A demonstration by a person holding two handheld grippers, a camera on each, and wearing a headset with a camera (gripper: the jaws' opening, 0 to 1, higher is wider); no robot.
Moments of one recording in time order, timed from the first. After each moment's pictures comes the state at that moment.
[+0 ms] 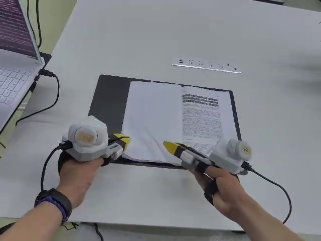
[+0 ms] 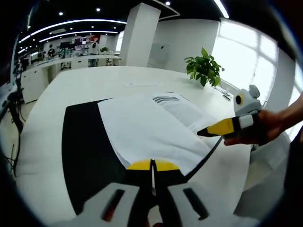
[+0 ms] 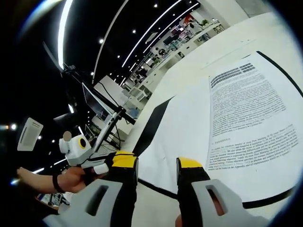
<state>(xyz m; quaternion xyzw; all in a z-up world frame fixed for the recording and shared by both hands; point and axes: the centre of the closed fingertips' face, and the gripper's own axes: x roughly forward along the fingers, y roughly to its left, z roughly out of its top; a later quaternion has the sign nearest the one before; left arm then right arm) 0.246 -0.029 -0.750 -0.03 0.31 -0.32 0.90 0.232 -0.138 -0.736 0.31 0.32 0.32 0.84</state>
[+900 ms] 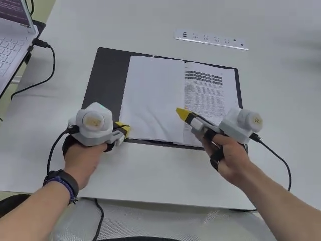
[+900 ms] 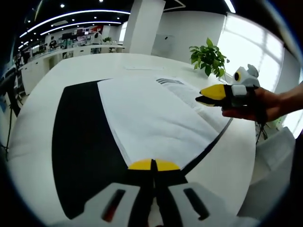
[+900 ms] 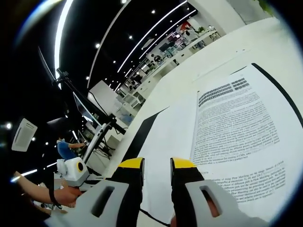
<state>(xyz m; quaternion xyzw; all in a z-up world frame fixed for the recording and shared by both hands) 0.228 -0.030 -0.778 -0.03 0.35 -0.30 0.89 0.287 -0.161 -0.738 0.29 0.29 0.30 0.86</state>
